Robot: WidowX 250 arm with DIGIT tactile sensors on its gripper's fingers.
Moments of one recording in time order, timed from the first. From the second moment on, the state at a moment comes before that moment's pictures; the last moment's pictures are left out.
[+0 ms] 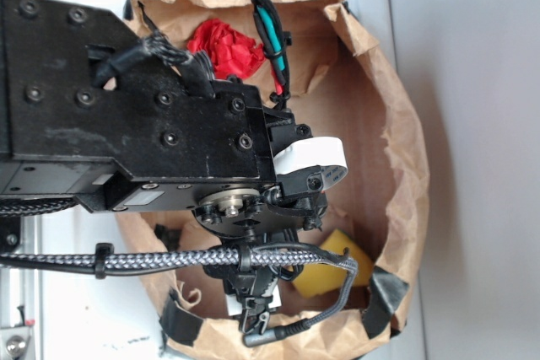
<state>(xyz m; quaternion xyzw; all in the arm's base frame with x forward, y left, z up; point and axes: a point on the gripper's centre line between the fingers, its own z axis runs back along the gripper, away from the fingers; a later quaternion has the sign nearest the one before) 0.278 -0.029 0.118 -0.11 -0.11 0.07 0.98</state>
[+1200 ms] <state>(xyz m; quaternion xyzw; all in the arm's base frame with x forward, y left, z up) 0.366 0.052 0.027 -0.12 -0.24 0.09 0.96</state>
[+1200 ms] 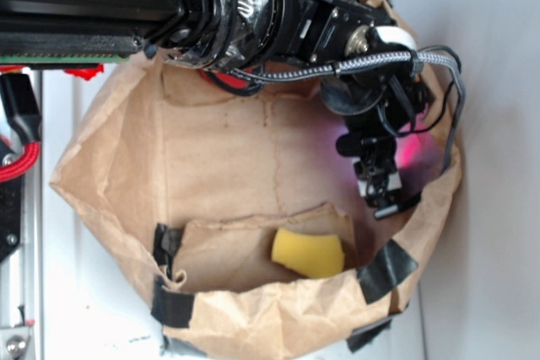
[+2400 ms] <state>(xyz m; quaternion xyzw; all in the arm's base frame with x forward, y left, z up) 0.340 0.045 0.026 -0.14 -0.19 0.06 0.97</state>
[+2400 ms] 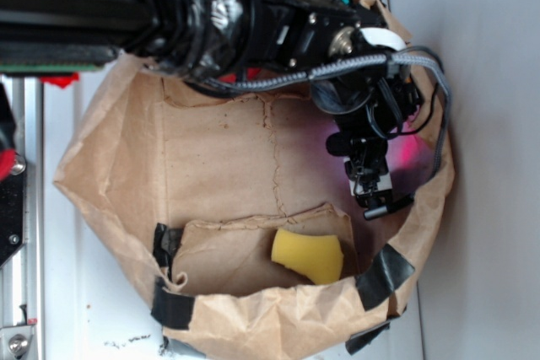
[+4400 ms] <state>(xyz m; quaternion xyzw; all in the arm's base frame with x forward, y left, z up) 0.293 0.028 0.094 -0.19 -0.16 0.04 0.97</state>
